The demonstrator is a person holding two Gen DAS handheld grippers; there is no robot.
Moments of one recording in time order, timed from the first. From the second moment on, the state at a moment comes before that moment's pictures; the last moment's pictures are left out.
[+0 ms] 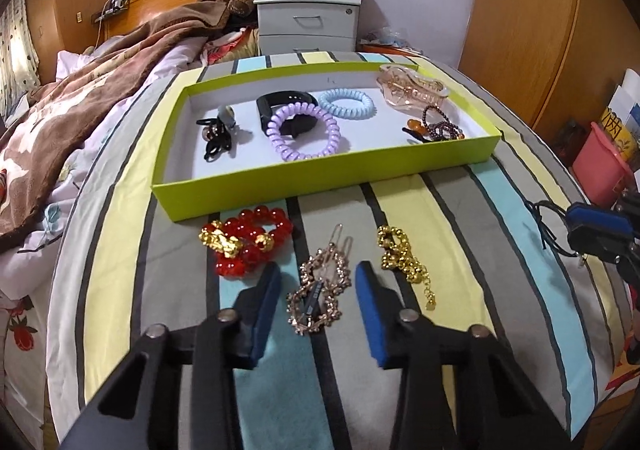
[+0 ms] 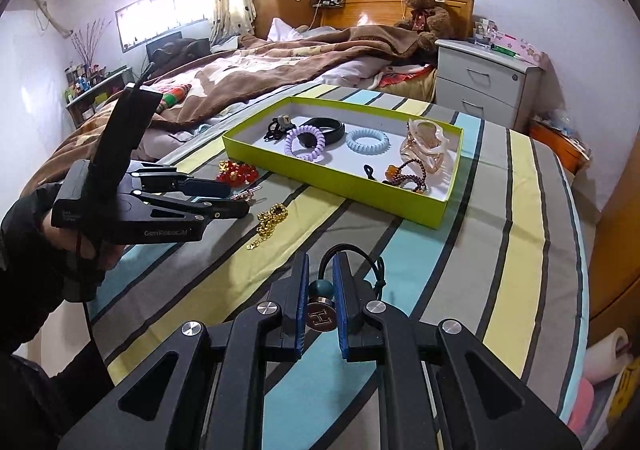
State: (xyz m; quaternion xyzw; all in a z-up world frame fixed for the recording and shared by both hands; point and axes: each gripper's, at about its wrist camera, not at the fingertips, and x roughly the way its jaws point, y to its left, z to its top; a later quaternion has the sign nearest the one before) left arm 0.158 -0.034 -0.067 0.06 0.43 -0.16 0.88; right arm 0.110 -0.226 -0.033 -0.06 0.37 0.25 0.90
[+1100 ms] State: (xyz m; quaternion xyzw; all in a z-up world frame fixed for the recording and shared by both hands) left arm 0.147 -0.017 -0.038 0.03 0.40 -0.16 0.90; right arm 0.112 -0.217 -0.018 -0.06 0.35 0.24 0.90
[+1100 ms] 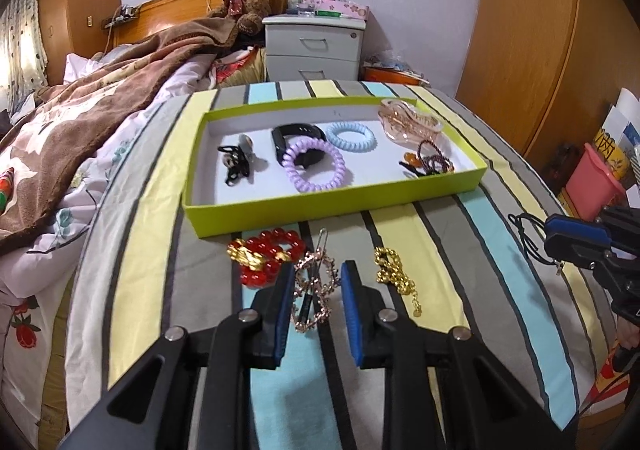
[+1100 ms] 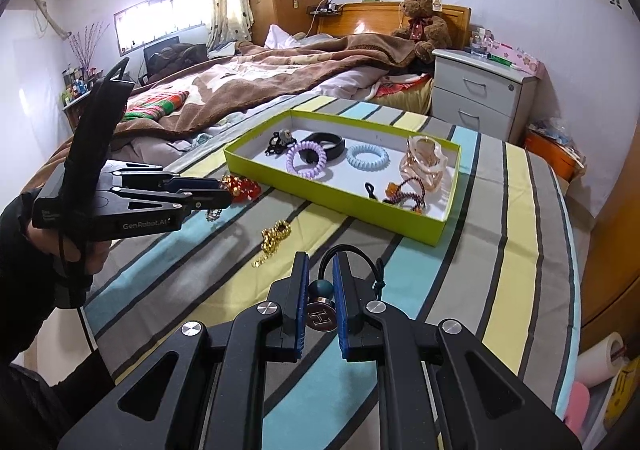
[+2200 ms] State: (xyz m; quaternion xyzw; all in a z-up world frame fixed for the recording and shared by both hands) left arm 0.269 0.021 -0.011 -0.02 0.40 -0.16 0.90; right arm 0.263 -0.163 -0.016 -0.07 0.39 0.19 0.90
